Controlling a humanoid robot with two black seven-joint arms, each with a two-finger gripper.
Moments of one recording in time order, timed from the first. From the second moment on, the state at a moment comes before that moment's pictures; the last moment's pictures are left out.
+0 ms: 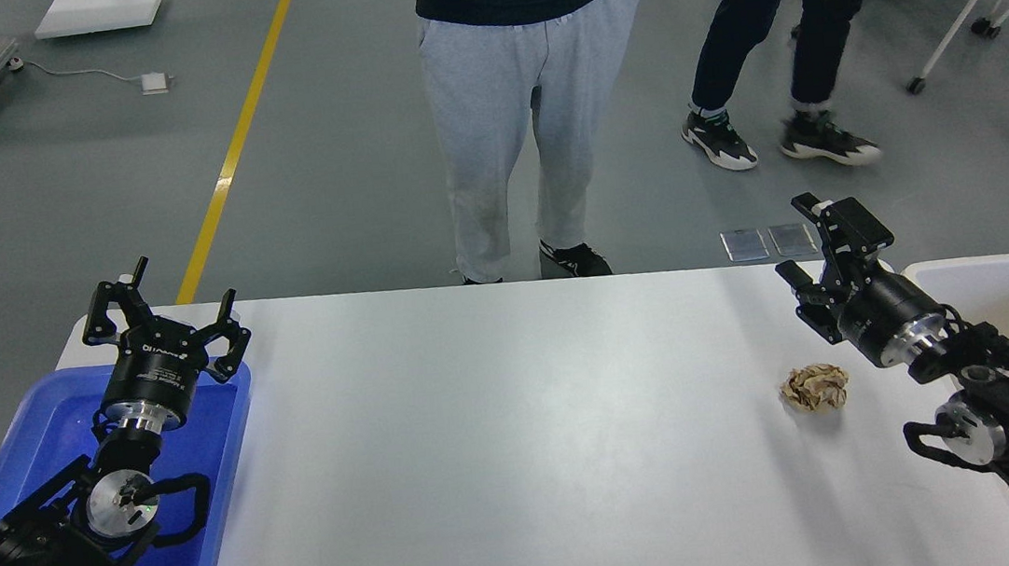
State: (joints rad) left arm -0.58 0.34 -0.75 -0.45 -0.17 -0.63 -0.53; right arm 0.51 -0.51 0.72 0.98 -0.77 -0.03 0.43
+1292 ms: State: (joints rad) left arm -0.58 0.34 -0.75 -0.45 -0.16 -0.63 -0.53; right arm 0.84 -0.65 -0.03 0.98 -1.05 -0.22 -0.02
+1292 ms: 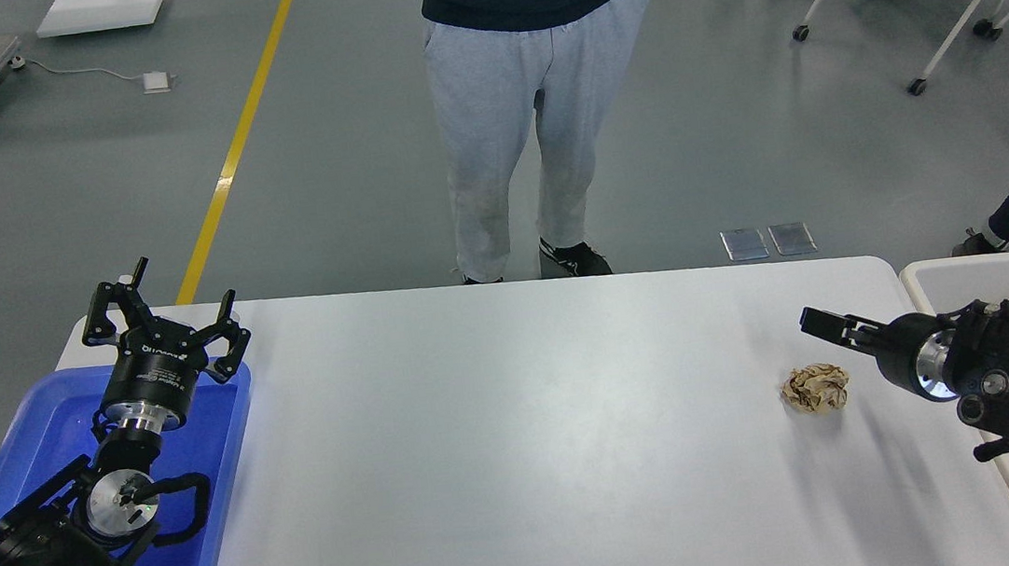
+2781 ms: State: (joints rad) left arm -0.58 0.34 -0.75 -0.45 -0.16 -0.63 -0.53; right arm 0.78 -0.46 -0.14 0.73 -1.05 -0.28 0.06
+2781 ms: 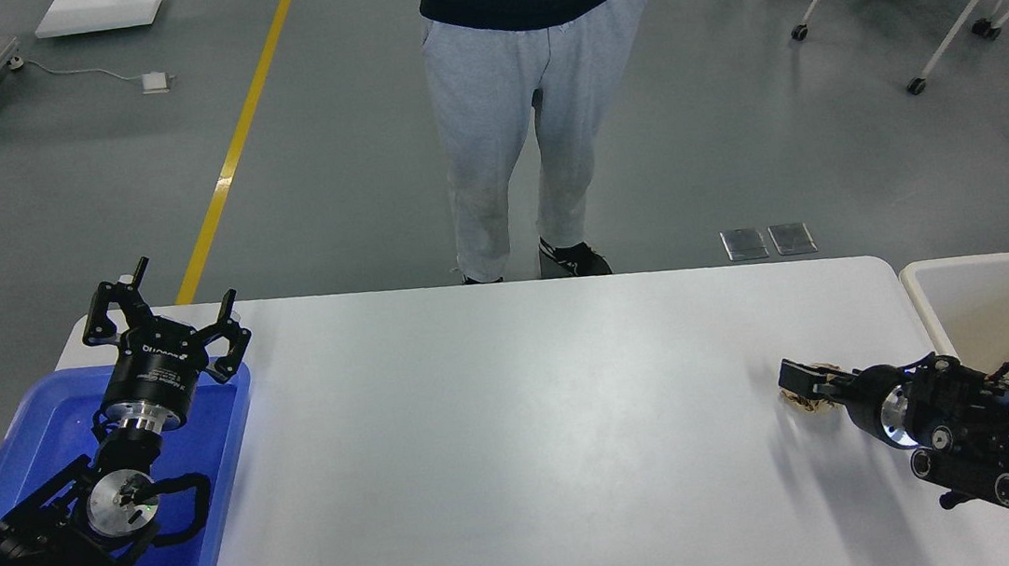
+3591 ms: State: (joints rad) left arm -0.58 0.34 -0.75 -0.45 -0.16 -0.63 -0.53; right arm 0.74 -0.41 -0.13 0.64 -1.04 -0.28 0.09
